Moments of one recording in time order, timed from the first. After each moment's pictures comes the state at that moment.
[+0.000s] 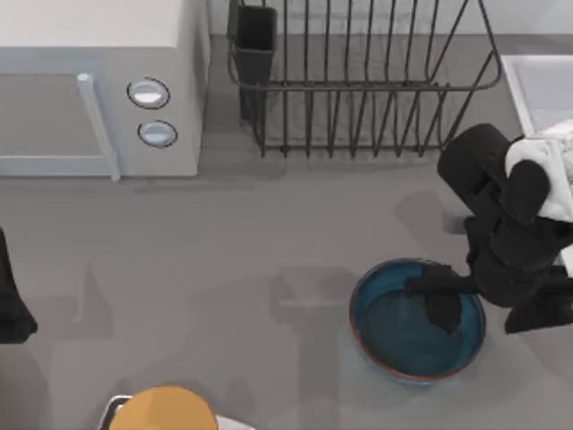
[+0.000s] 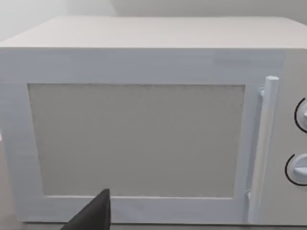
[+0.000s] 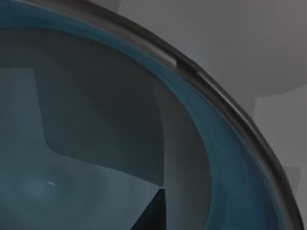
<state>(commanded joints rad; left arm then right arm) 0.00 0.00 0.00 0.00 0.00 0.00 0.48 1.80 1.03 -0.80 0.00 0.49</state>
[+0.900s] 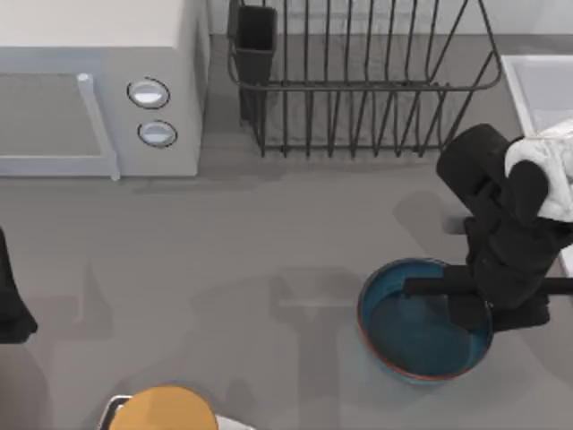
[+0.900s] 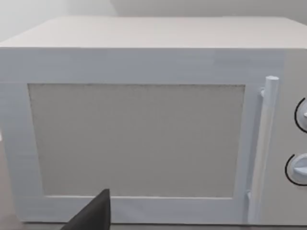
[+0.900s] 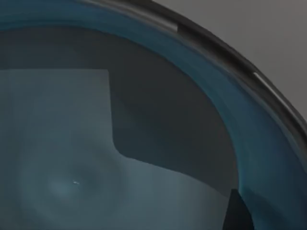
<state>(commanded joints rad) 0.00 0.00 0.00 0.00 0.00 0.00 0.48 1.80 1.03 -0.80 0.00 0.49</state>
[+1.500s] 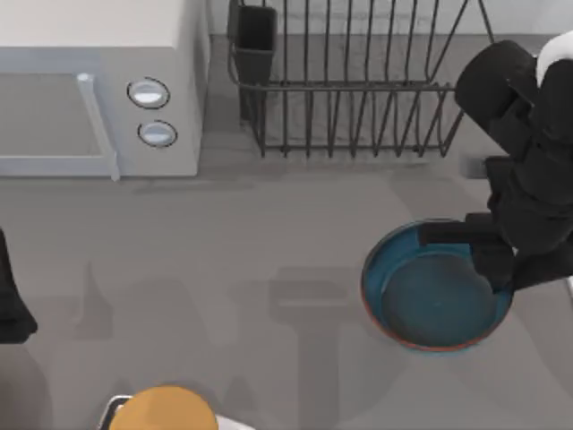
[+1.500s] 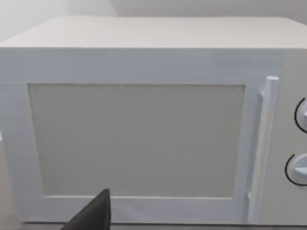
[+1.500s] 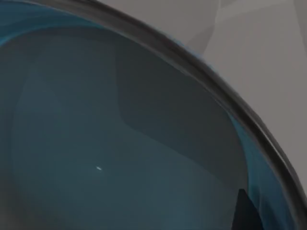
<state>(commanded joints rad) 0.00 0.00 0.00 0.00 0.00 0.00 0.48 1.70 1.27 -1.16 0.00 0.49</state>
